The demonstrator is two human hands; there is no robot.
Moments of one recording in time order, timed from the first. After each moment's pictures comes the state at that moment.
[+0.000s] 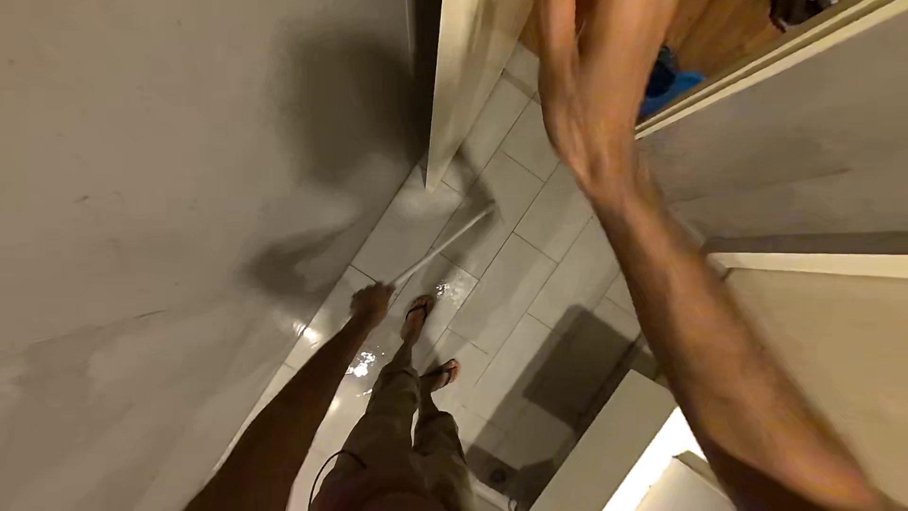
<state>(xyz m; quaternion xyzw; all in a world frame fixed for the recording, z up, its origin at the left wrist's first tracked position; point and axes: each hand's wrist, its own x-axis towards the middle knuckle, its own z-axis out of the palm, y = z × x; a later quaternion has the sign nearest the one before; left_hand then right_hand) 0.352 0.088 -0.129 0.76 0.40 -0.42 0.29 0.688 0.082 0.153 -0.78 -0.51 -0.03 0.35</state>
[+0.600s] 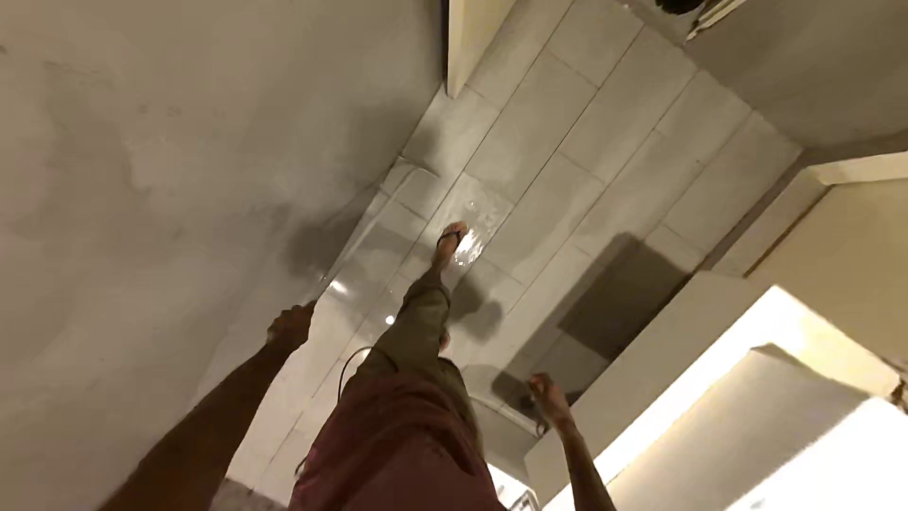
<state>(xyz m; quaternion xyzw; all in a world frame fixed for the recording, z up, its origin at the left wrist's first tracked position) -0.053 0.001 -0.099 0.67 0.45 -0.56 0.19 0.229 -0.537 -0.134 -0.81 -0.01 0.58 0.10</state>
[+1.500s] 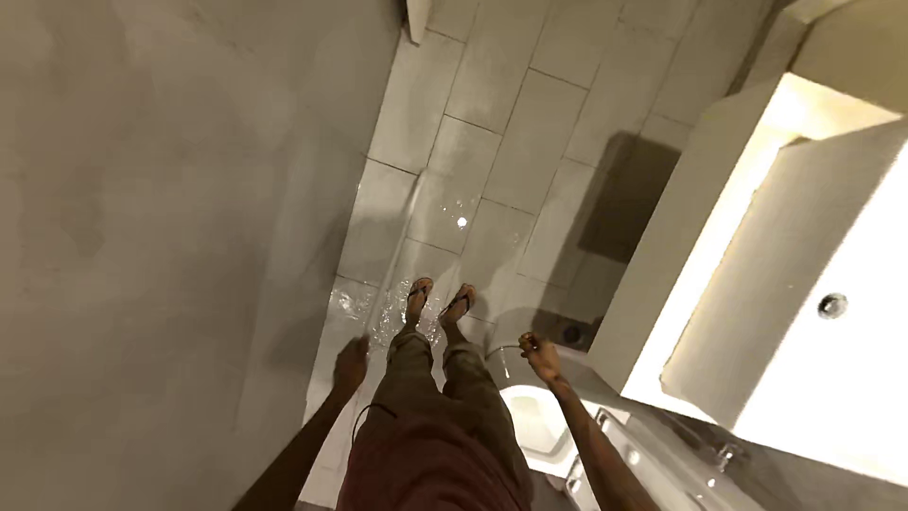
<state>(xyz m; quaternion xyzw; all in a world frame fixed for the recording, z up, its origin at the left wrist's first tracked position) -0.240 -0.173 -0.064 0.68 0.50 -0.37 0.38 -0.028 -0.565 -0.129 -0.82 0.09 0.51 0.25</state>
